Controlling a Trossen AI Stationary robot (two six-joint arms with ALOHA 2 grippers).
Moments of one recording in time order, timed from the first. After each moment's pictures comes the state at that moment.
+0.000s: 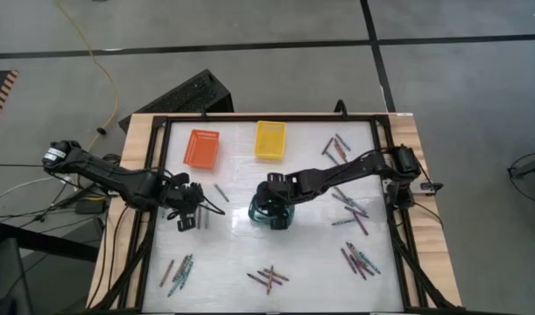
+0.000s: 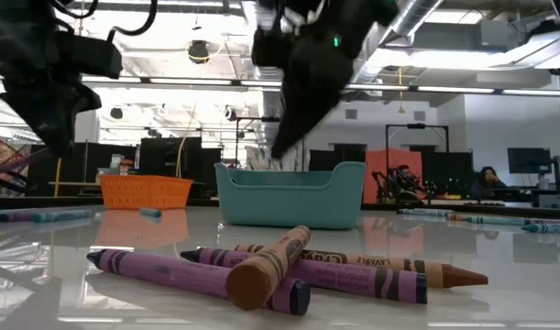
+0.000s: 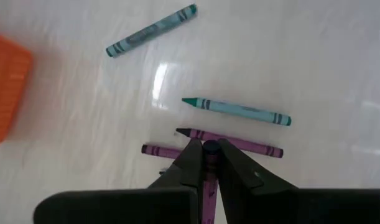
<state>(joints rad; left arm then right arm) -0.28 1.00 0.66 -0.83 -0.20 -0.49 0.11 1.77 1.42 -0.54 0.11 0.01</state>
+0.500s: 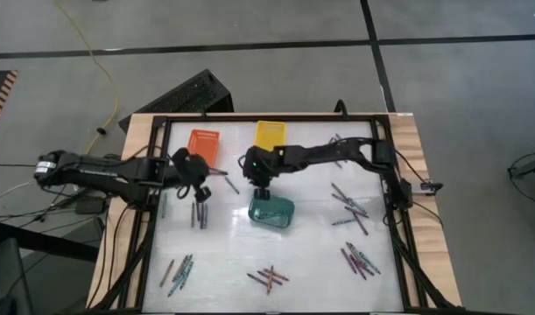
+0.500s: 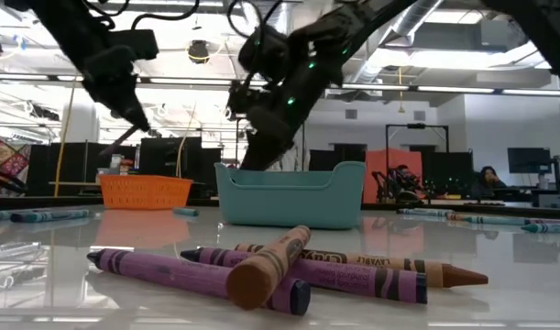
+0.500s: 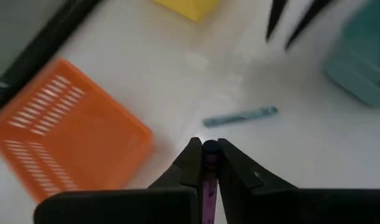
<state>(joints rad) 0.02 0.92 0.66 -0.59 -0.46 -0.35 -0.15 1.96 1.52 -0.36 -0.07 -0.14</state>
